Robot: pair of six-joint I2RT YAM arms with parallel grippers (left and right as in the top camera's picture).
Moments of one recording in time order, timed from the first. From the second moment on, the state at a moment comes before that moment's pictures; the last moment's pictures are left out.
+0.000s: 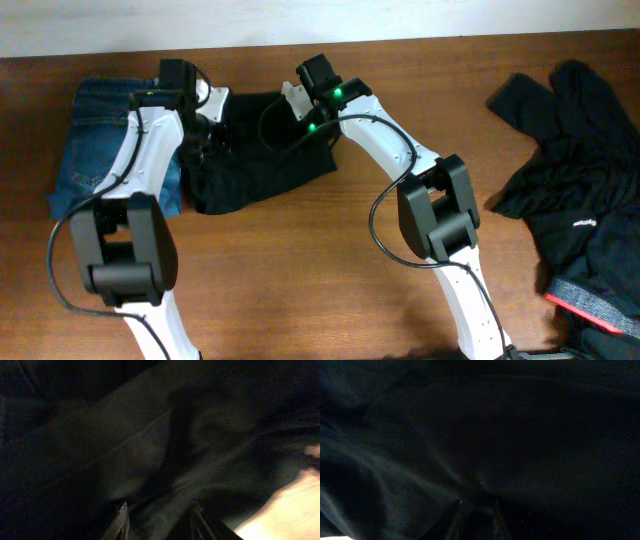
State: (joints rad) left arm -0.03 2.09 1.68 -0.91 0.32 0.09; right arm 0.46 2.47 2.15 -0.86 -0.39 0.01
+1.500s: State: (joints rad) left arm -0.06 2.16 1.71 -0.94 0.12 0.10; right arm 0.28 2.47 2.14 -1.26 -0.63 0.00
